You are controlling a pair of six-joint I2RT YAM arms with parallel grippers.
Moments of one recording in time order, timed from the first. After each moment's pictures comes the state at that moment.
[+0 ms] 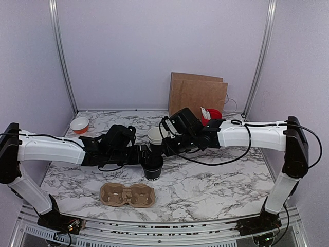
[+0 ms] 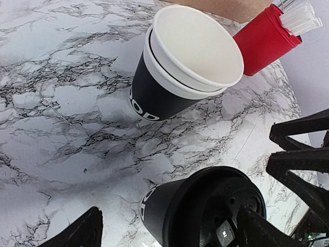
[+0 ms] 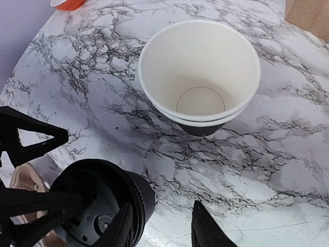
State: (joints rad) left arm -0.93 1.54 0.92 -0.11 -0.17 -0.77; right arm 0.93 1.77 1.34 -0.38 0.08 0.43
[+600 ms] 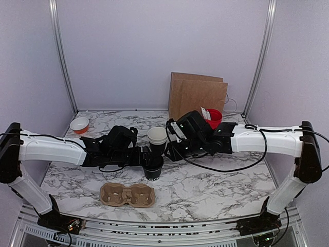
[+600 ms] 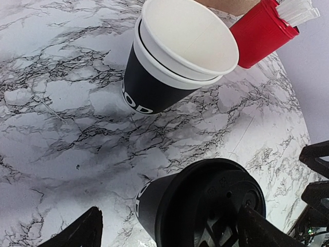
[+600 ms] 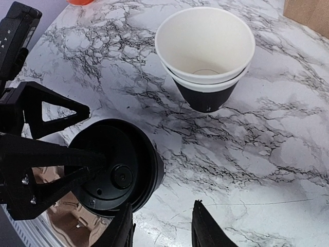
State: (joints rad) left arm -0.94 1.55 0.92 -0.10 -0.14 -0.76; right arm 0.97 1.61 1.23 -0.40 0.09 0.46
